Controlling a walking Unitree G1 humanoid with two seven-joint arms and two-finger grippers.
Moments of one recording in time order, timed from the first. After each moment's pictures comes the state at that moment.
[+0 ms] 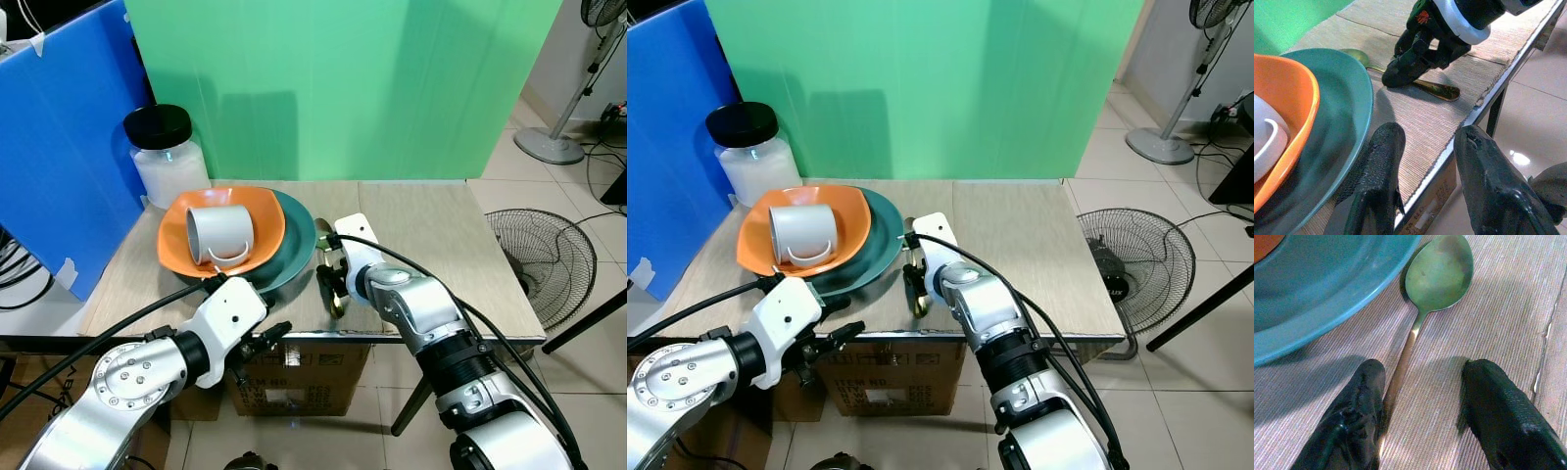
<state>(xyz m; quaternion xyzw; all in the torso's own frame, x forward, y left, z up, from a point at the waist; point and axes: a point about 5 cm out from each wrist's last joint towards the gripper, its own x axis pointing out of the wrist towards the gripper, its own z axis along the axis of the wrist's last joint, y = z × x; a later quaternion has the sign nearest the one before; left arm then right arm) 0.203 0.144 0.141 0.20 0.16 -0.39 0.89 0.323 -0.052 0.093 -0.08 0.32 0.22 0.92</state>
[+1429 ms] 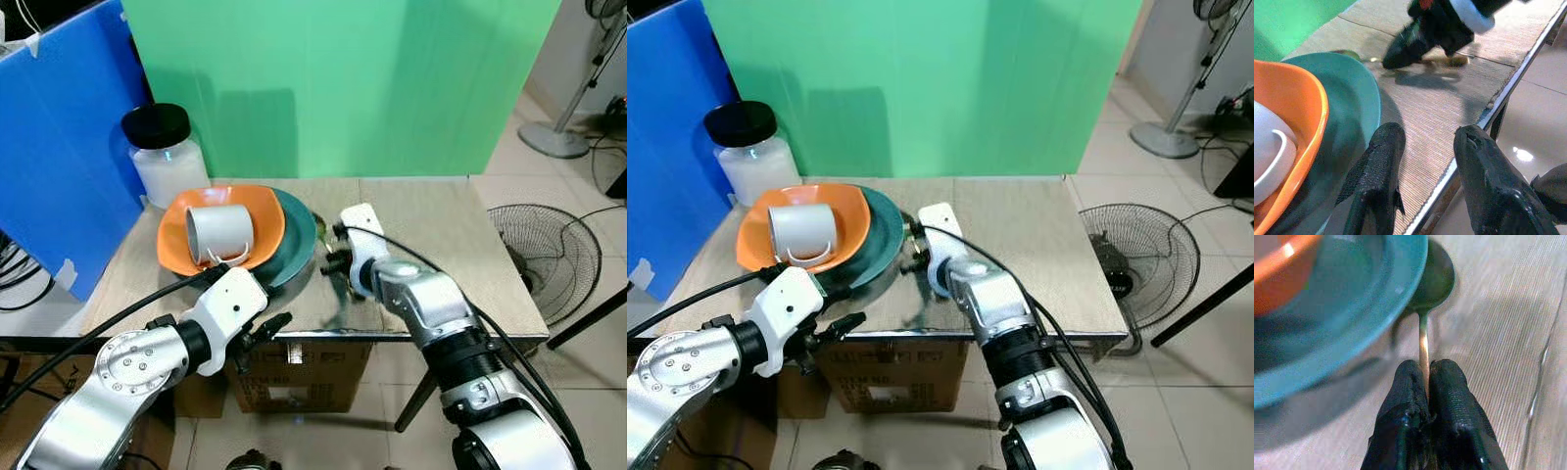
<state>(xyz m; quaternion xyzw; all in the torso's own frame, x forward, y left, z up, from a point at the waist) 0.213 0.144 0.144 0.21 0.15 -0.39 0.88 0.331 -0.060 0.109 -0.04 0.28 0.24 0.93</state>
